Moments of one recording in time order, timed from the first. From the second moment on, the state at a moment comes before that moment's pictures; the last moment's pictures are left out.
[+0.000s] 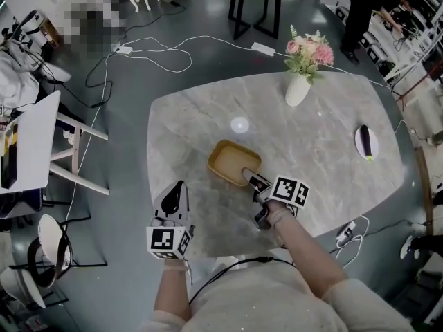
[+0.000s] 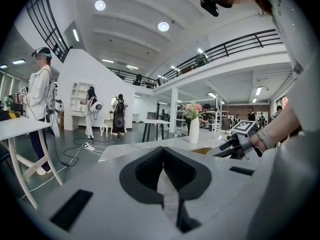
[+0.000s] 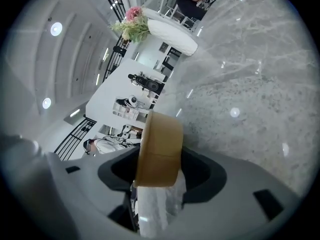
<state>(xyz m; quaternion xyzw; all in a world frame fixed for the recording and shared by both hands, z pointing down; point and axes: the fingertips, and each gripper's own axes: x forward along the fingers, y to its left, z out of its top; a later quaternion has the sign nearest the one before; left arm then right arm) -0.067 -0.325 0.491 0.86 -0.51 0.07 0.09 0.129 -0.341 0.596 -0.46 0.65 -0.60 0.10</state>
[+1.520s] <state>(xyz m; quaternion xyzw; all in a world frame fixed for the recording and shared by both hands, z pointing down) -0.064 -0.321 0.496 0.86 -0.50 0.07 0.10 0.114 -0.281 0.621 -0.33 0.80 -0.45 -0.23</state>
